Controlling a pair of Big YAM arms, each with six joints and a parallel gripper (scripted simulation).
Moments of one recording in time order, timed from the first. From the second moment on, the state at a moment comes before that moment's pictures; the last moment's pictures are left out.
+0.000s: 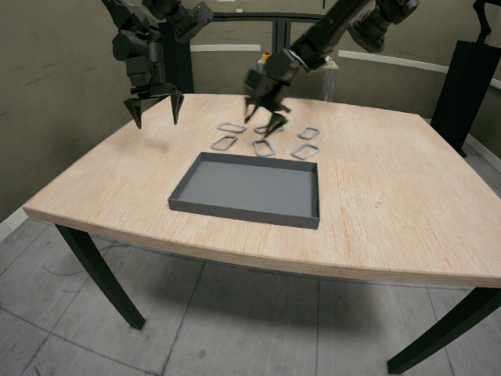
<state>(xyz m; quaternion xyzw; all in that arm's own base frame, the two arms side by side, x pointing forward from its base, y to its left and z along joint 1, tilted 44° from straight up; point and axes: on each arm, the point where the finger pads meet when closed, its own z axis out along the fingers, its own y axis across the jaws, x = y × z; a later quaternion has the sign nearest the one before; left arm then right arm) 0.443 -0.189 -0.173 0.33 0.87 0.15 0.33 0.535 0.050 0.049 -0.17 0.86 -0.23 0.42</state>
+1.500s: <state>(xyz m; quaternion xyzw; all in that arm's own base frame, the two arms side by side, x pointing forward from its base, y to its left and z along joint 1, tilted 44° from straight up) 0.313 -0.028 -0.215 0.20 0.90 0.30 0.22 0.172 0.247 -0.100 -0.62 0.62 -0.07 0.47</state>
